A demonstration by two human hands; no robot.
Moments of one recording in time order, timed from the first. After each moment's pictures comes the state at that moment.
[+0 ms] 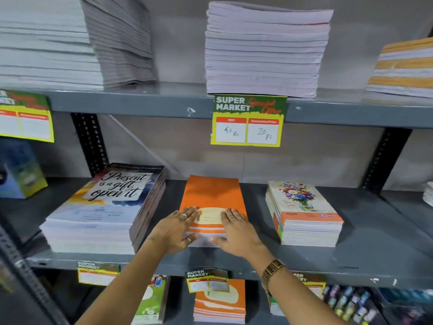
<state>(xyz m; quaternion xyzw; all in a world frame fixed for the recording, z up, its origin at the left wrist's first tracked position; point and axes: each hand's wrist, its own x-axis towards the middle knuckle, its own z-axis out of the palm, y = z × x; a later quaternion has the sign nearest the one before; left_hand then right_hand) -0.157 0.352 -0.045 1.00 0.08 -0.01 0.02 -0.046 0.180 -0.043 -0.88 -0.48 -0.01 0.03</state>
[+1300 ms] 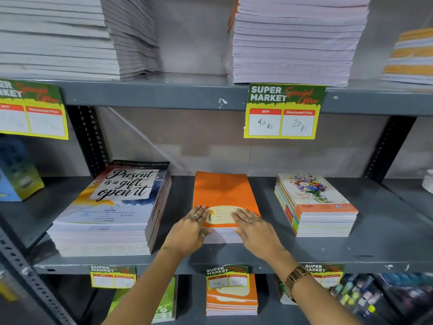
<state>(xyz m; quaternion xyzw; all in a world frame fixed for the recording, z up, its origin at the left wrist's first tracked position) -0.165 0.350 -0.054 0.99 0.12 0.05 0.09 -0.062 0.176 -0.058 -0.88 -0.46 -0.09 0.09</state>
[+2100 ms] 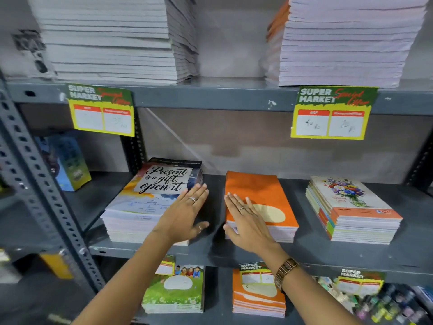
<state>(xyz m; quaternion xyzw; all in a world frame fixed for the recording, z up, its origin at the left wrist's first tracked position) -0.232 0.417 -0.015 0.99 0.08 0.12 -0.03 -0.113 0.255 -0.042 -0.83 -0.54 -0.09 0.15</state>
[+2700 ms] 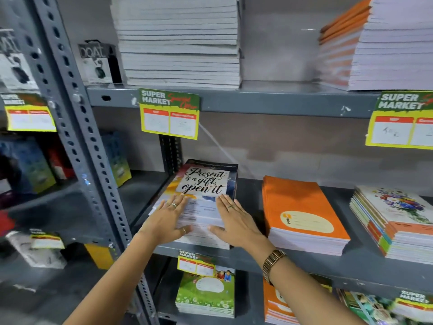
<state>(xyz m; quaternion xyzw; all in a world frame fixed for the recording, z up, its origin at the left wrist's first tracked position) -0.324 0.526 -0.027 0.98 0.21 0.03 0.02 -0.184 0.362 -0.020 -0.81 -0.58 0.00 0.11</state>
